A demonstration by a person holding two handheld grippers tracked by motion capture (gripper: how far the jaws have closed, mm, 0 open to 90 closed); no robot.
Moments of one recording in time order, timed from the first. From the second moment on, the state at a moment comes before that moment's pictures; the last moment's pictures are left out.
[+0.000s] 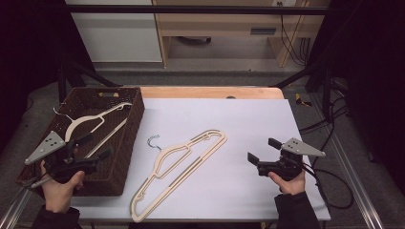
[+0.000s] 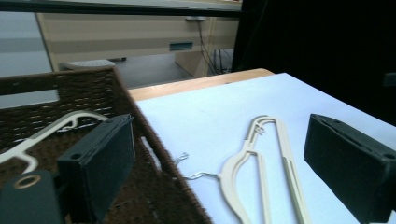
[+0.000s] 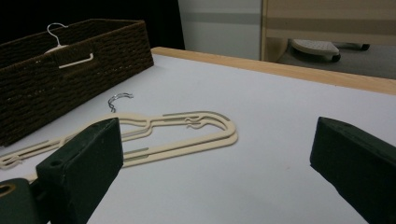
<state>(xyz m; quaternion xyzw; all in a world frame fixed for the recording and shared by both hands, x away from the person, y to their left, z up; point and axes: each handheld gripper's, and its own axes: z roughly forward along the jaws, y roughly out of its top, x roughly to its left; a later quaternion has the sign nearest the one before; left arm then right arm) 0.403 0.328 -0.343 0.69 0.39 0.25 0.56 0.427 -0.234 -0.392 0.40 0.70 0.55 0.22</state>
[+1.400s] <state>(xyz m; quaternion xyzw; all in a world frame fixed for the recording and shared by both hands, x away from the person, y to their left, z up) 0.404 0.348 -0.360 0.69 0.41 0.24 0.55 0.510 -0.017 -0.384 0.33 0.78 0.50 0.15</state>
